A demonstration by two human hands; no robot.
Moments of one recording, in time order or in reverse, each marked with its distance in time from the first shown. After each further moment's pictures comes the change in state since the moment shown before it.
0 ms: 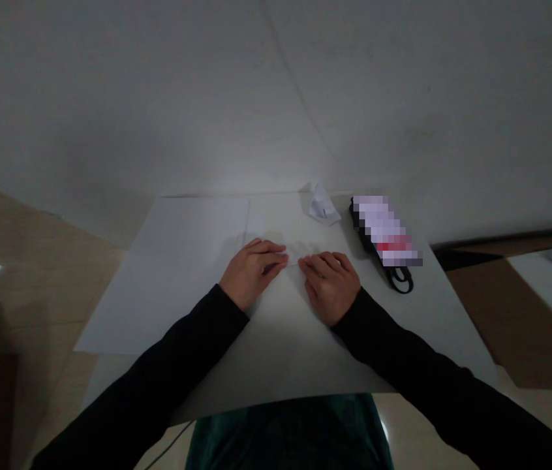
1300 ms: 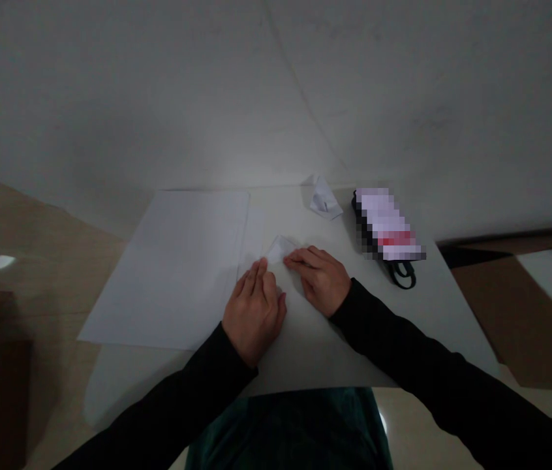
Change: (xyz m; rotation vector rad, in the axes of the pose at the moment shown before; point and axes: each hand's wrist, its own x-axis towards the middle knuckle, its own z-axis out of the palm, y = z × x) left_hand -0.043 0.078 0.009 0.579 -0.080 -0.239; right_hand 0.005 0.005 0.014 0.403 -0.102 -0.055
